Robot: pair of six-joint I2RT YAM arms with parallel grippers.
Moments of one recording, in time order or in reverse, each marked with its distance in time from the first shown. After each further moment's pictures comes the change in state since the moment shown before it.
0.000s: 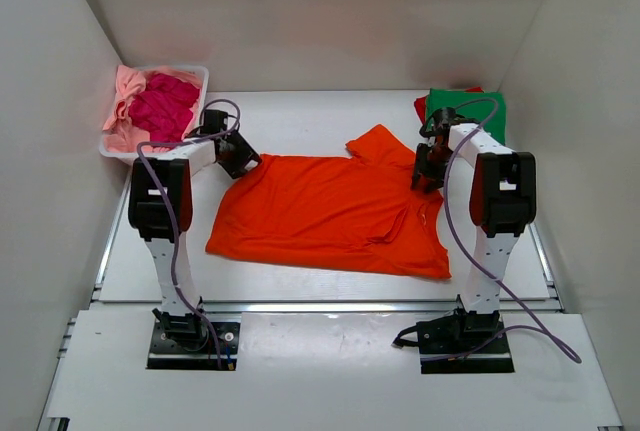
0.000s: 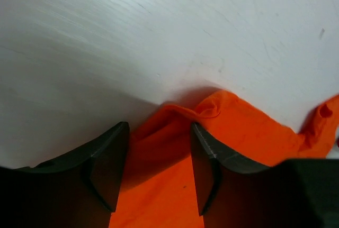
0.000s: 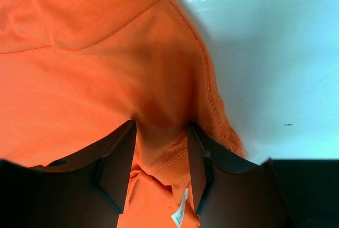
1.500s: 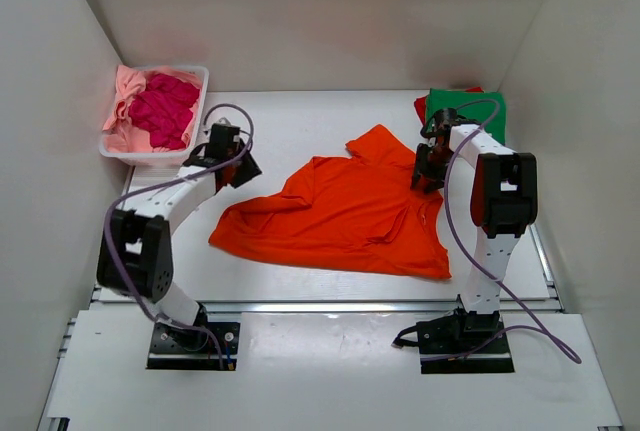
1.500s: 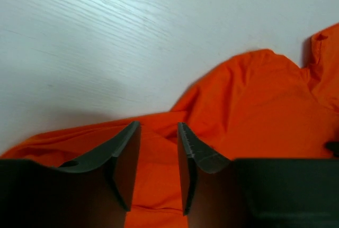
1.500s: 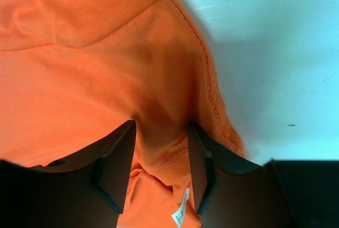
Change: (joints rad) left arm -0.168 -0.514 -0.360 0.033 -0.233 0.085; right arm -0.002 -0.008 -0.015 0.013 -0.029 0.003
